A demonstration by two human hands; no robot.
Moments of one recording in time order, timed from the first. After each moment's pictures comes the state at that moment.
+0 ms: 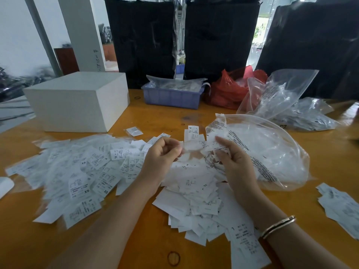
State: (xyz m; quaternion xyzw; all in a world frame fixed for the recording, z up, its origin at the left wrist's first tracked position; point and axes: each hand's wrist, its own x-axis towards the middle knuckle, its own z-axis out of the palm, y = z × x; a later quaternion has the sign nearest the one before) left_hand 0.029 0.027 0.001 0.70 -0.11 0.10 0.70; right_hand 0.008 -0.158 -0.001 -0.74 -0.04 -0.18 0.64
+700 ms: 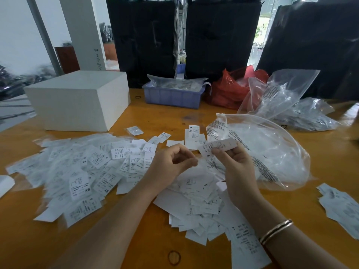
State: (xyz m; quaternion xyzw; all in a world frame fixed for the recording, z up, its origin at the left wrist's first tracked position) left_hand 0.023 0.023 0.002 0.76 -0.23 0.08 0.60; right_hand -0.002 -0.146 0.005 -0.58 -0.07 -0.15 0.80
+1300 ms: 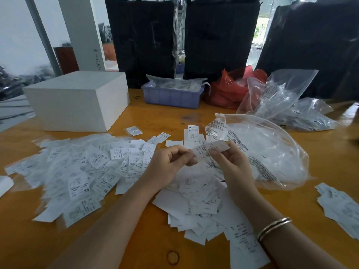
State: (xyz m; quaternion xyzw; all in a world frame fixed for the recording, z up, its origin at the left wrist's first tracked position) left_hand 0.024 0.024 0.004 0.75 -0.24 0.07 0.61; right_hand -0.001 -0.149 0.003 -0.68 -0.10 -0.15 0.71
